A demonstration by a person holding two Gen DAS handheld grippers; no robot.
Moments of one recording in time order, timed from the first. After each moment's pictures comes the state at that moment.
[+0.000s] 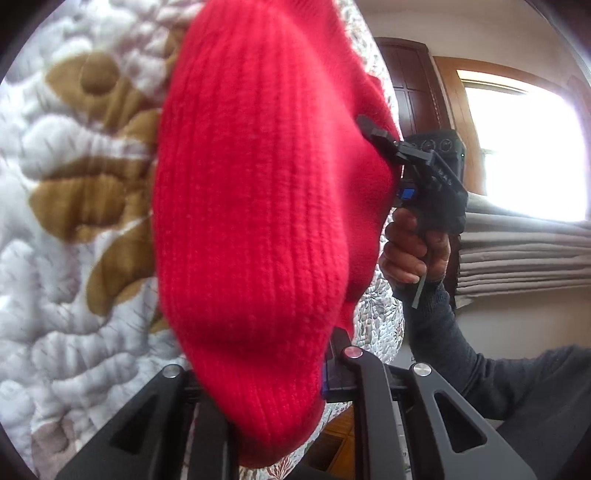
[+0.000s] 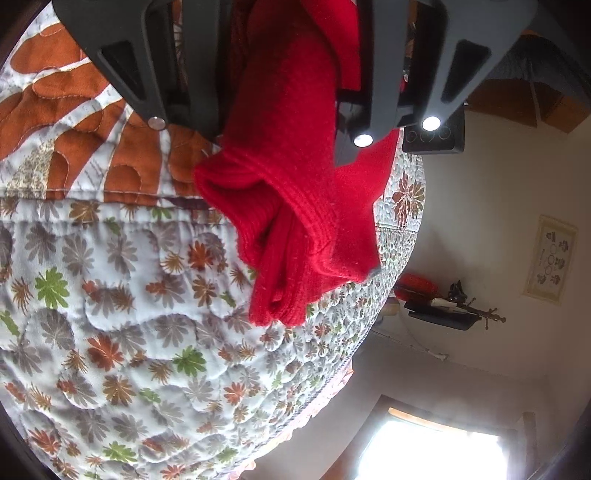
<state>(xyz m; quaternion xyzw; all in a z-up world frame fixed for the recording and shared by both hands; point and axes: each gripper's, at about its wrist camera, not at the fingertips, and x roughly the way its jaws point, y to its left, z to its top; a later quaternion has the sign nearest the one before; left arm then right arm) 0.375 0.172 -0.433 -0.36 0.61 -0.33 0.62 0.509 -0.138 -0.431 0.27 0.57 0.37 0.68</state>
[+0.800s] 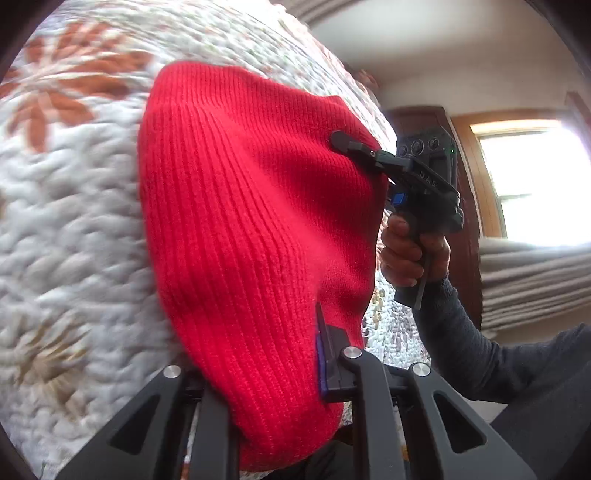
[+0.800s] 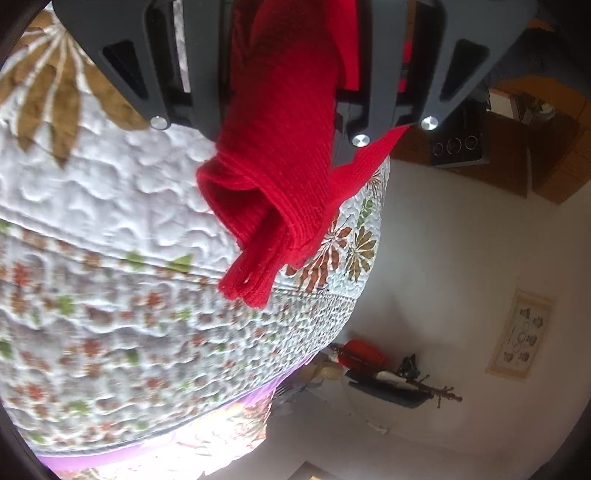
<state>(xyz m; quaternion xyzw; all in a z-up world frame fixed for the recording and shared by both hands) 0.250 0.355 -0.338 -0.37 0.56 -0.18 0.72 0.464 0.153 -0.388 0.19 0.58 0.50 0.62</state>
